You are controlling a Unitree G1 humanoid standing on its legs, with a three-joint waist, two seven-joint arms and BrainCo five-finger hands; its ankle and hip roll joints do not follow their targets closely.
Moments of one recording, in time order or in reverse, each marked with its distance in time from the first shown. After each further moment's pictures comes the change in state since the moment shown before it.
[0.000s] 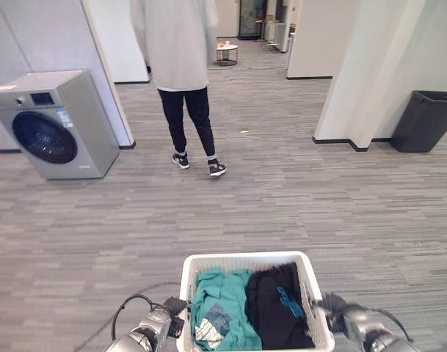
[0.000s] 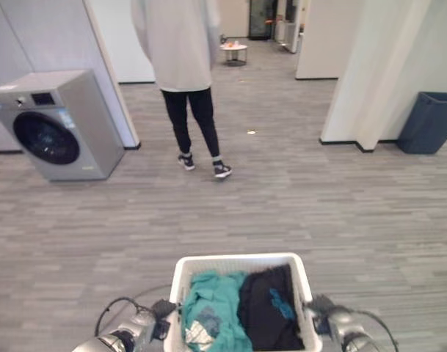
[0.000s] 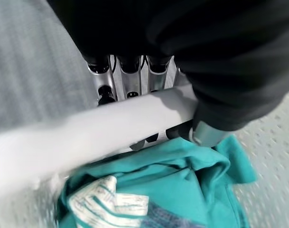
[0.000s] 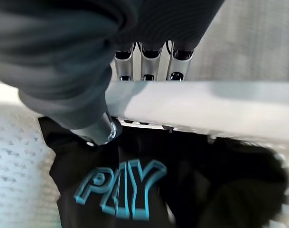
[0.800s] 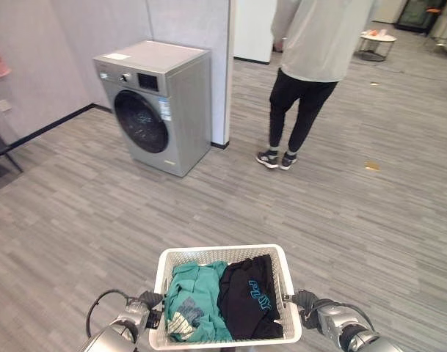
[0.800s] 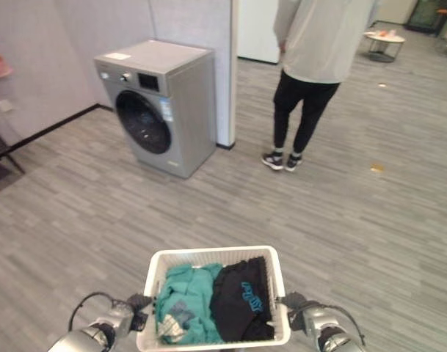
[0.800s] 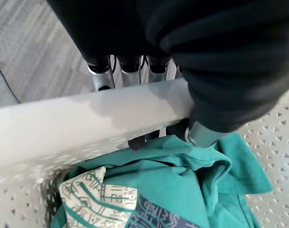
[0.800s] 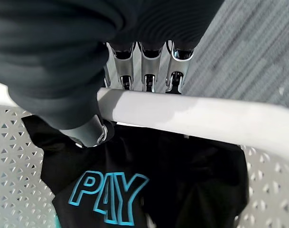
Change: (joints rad) left arm -0.028 0.085 0.090 -0.019 -0.047 0.024 0.019; right arm -0.091 0.071 -0.008 -0.082 -0.039 0.040 0.000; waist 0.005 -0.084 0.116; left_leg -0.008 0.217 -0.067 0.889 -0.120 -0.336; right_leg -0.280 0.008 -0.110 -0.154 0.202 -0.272
